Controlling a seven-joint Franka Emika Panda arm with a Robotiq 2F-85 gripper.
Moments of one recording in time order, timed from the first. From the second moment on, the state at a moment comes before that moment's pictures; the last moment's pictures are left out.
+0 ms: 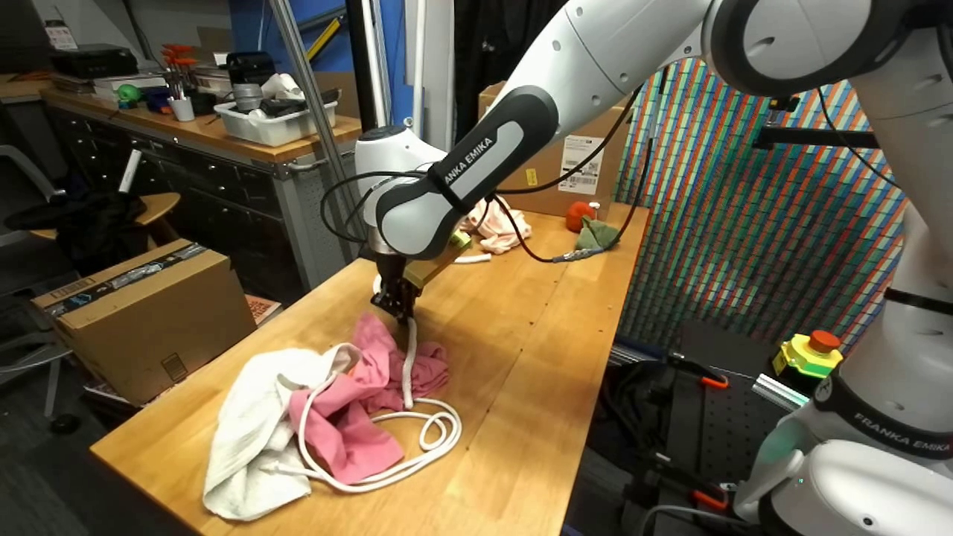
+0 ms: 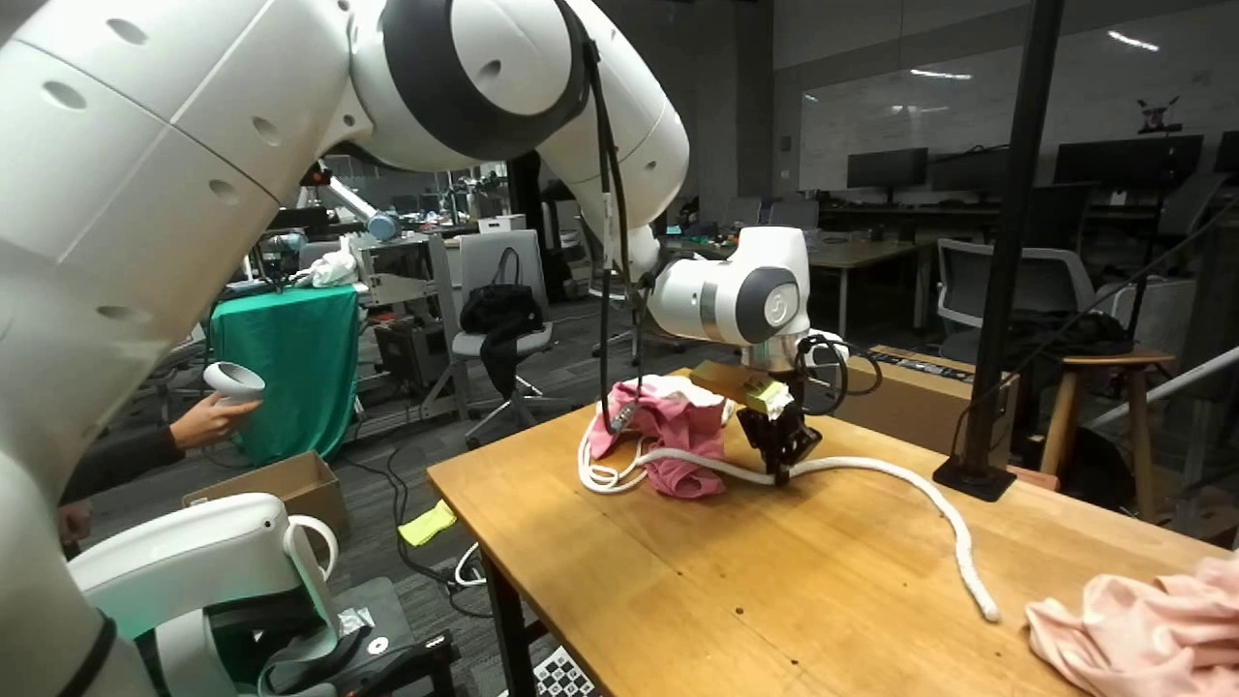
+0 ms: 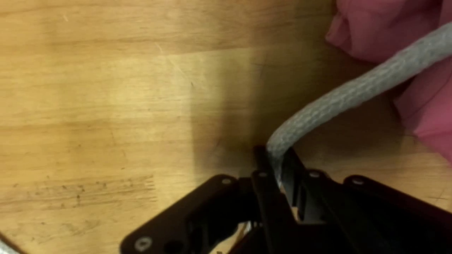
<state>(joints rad) 0.16 0.74 0.00 -1.61 -0.09 2.38 0.23</state>
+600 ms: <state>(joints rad) 0.16 0.74 -0.08 -1.62 -0.20 2.32 0.18</state>
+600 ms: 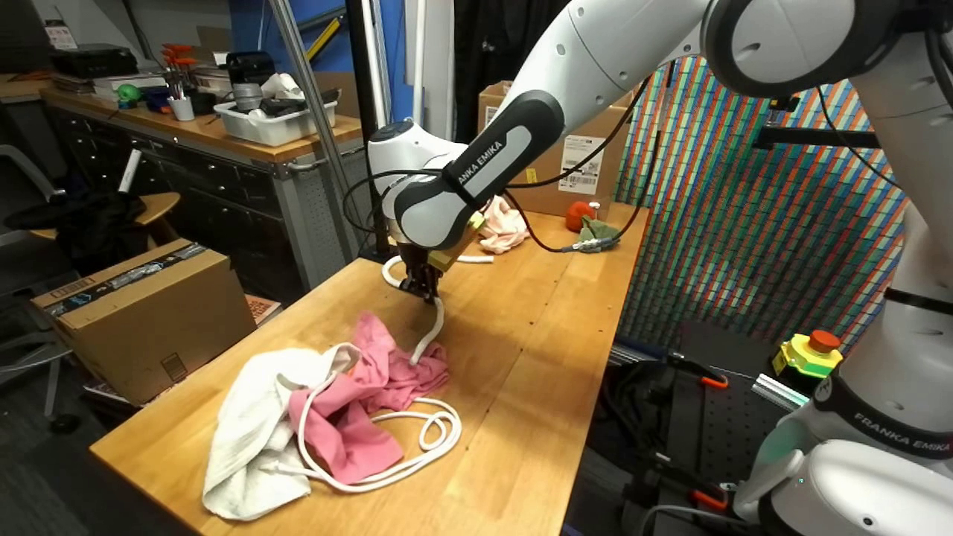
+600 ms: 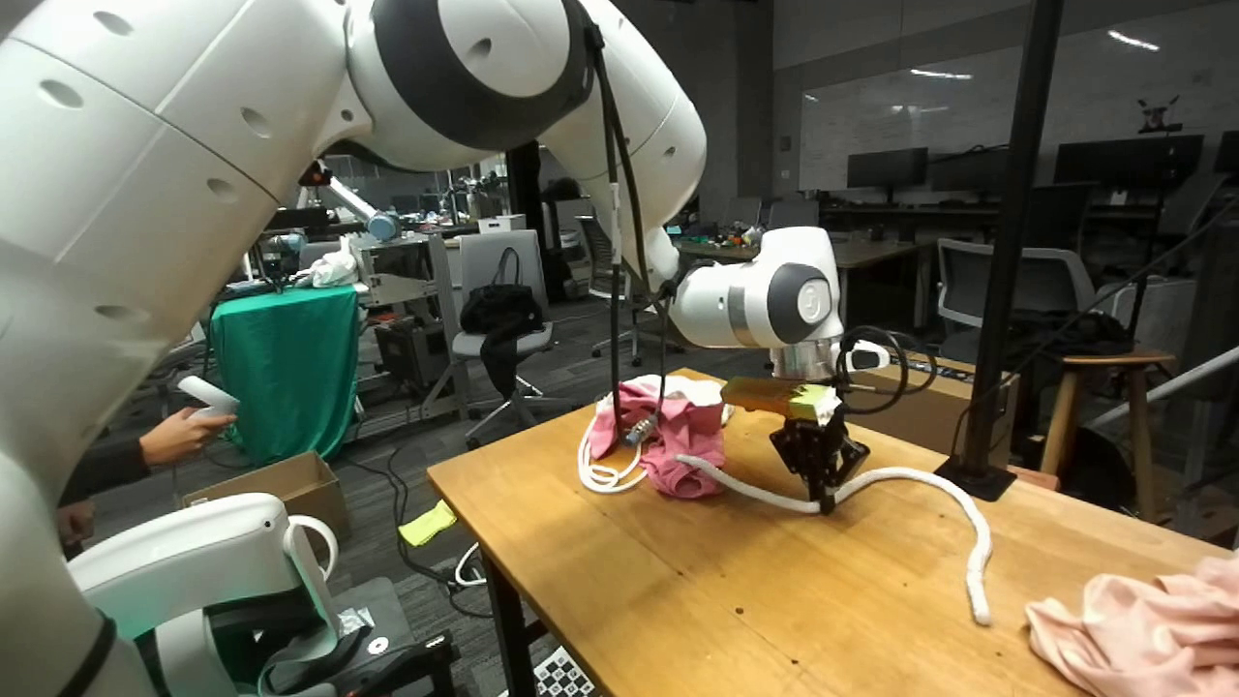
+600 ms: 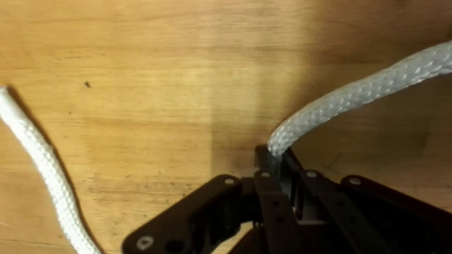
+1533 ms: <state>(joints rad) 0.27 0.75 -0.22 -1.66 -0.76 2.46 0.27</state>
